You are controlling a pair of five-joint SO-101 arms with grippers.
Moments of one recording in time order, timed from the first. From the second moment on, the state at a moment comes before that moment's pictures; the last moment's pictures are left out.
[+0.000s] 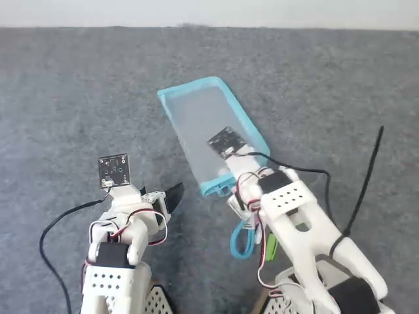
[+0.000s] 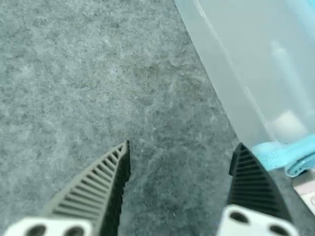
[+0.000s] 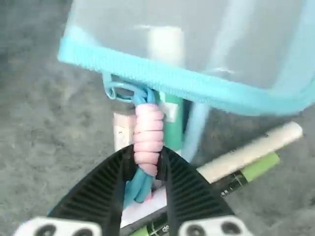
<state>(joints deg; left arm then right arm) -2.6 -90.2 97.5 54.2 18.8 -28.0 -25.0 53.6 54.2 13.9</state>
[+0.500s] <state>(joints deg) -2.6 -90.2 97.5 54.2 18.8 -34.1 -25.0 53.6 56.6 13.9</state>
